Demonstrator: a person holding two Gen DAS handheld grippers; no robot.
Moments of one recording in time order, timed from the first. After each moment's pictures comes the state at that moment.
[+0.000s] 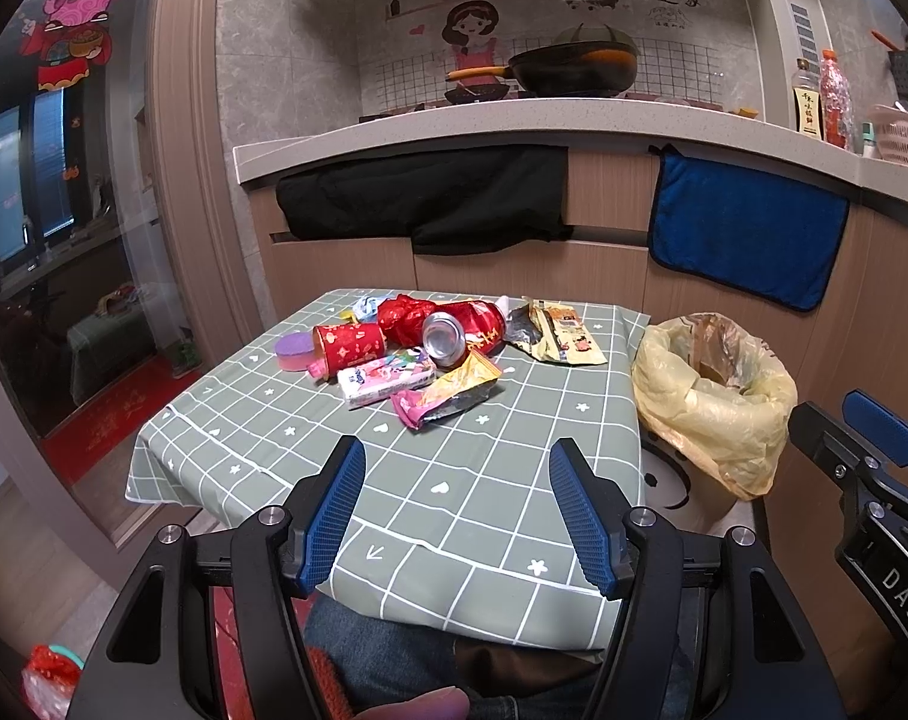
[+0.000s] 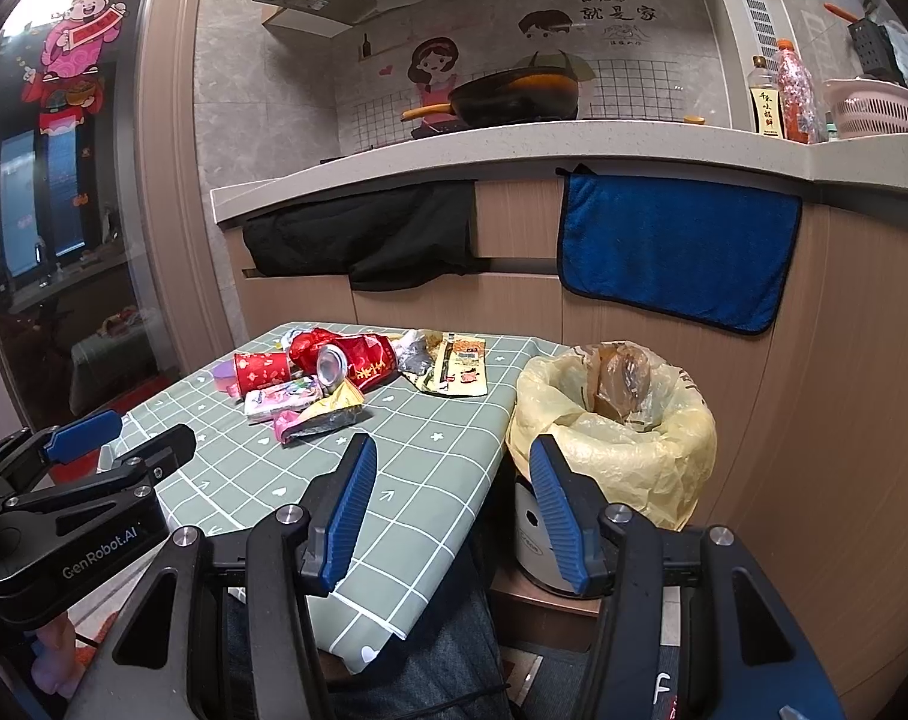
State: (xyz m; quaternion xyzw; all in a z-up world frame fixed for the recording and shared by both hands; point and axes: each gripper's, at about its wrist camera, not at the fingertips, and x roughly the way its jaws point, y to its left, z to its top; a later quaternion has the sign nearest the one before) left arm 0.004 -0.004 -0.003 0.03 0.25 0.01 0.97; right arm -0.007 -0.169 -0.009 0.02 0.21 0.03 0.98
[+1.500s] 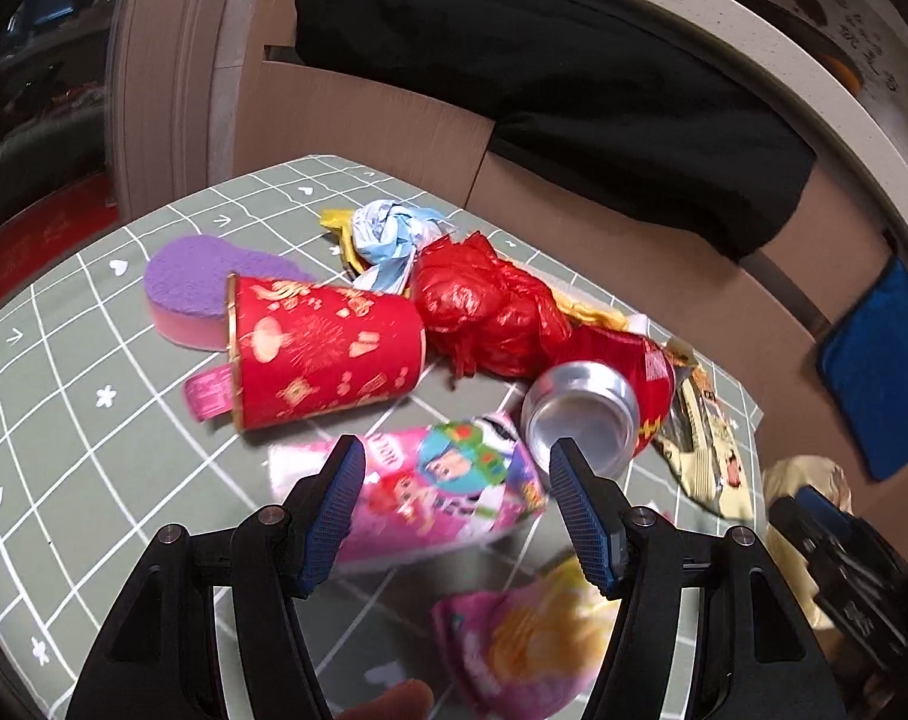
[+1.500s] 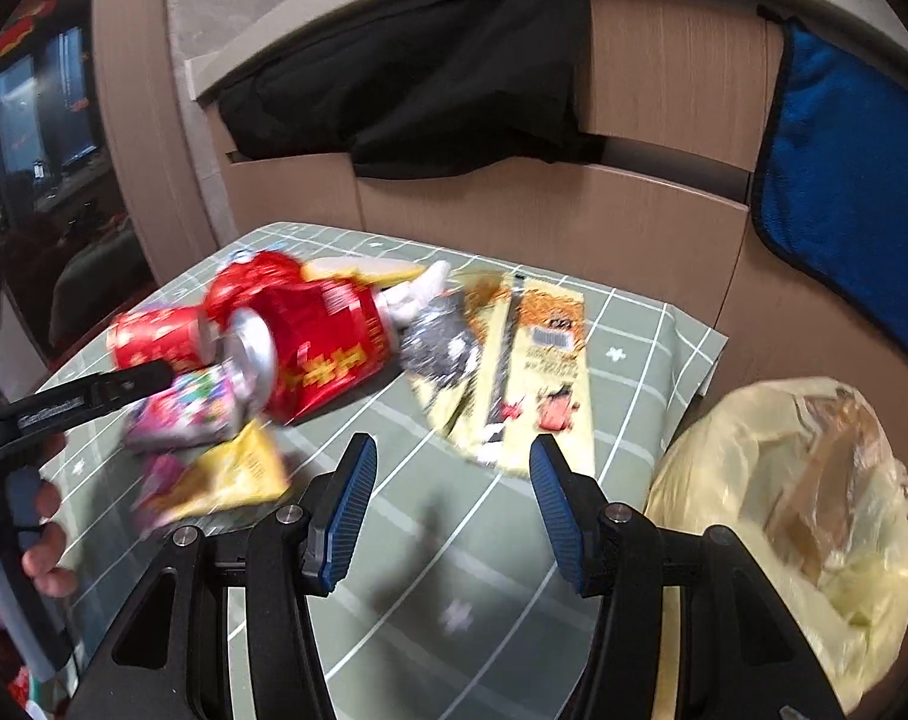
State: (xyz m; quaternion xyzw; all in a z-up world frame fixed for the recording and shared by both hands) left arm 0.318 0.123 -0.103 -0.17 0.38 -0.01 0.91; right arm 0.303 -0.124 -0.090 -0.01 0.36 0.10 0.93
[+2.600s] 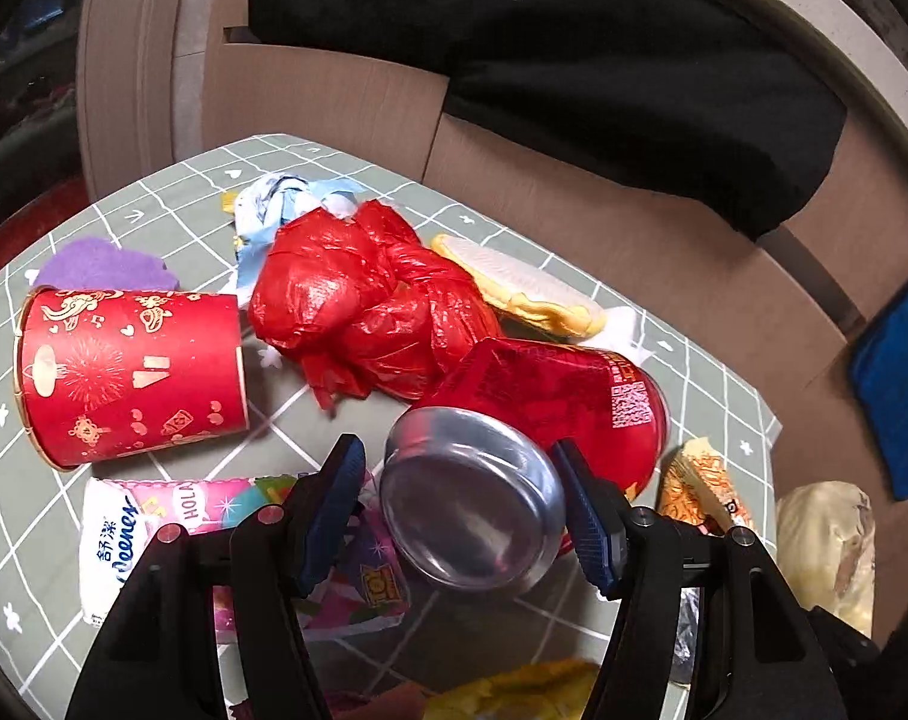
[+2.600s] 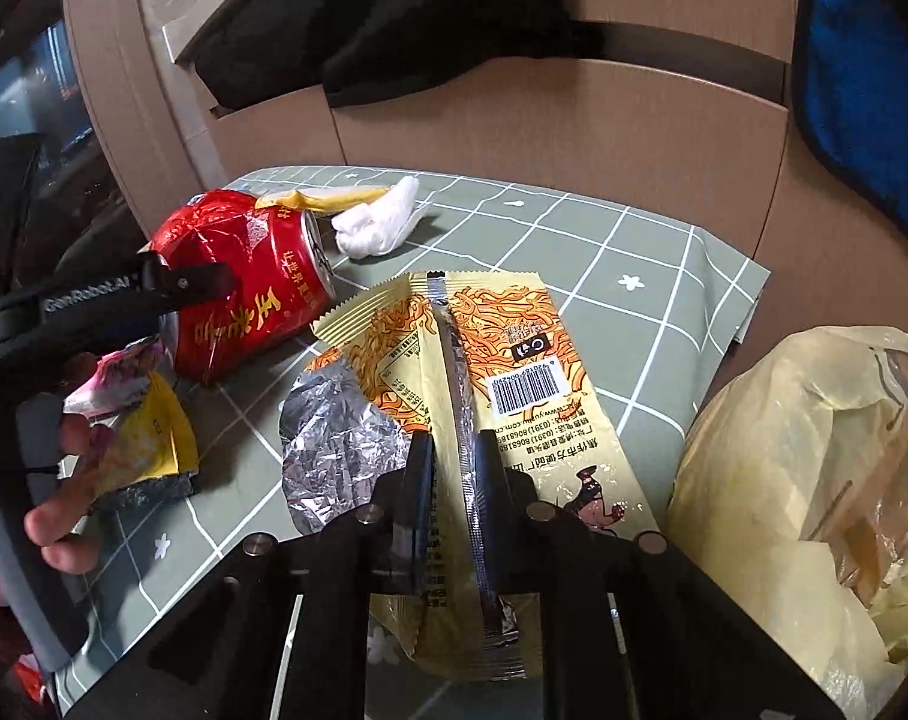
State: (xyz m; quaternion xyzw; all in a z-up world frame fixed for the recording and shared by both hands) left arm 0.382 0.062 -0.126 -0.16 0.40 0.01 0.90; right arm 0.342 -0.138 -0.144 0.01 0.41 0.13 0.90
